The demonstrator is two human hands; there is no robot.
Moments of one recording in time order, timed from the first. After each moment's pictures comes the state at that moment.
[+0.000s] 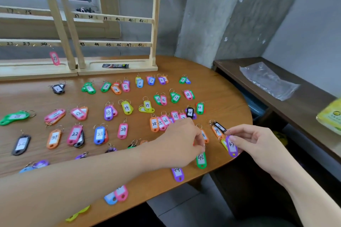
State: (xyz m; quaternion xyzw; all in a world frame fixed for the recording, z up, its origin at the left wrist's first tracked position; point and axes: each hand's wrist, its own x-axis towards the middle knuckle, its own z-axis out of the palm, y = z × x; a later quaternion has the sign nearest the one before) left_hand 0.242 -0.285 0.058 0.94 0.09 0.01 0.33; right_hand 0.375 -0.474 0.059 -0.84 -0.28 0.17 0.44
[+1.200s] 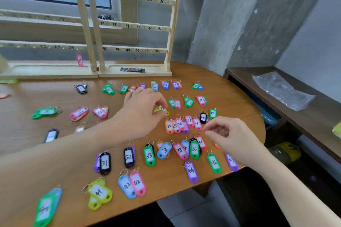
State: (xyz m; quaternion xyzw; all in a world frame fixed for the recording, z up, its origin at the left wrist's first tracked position) left_hand 0.194 -0.189 0.071 0.94 0.21 0.21 0.19; right_hand 0.348 -0.407 0.069 -0.82 -0.48 0.09 0.31
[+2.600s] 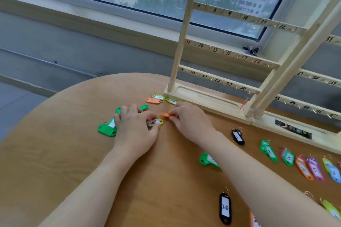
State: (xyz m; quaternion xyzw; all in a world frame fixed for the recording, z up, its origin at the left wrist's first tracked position) left_hand -0.097 0.085 -0.005 0.72 0.63 0.27 0.07; right_hand 0.078 0.093 0.029 -0.61 -0.79 -0.01 0.09
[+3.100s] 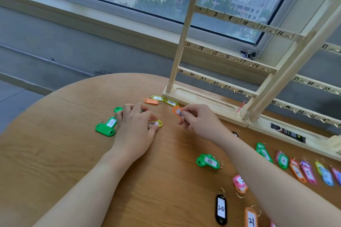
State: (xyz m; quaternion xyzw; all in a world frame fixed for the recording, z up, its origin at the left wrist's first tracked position) left_hand -0.098 0.082 -0.001 0.75 0.59 0.29 0.07; right_hand 0.101 0.078 0.044 -0.66 -0.64 0.28 0.27
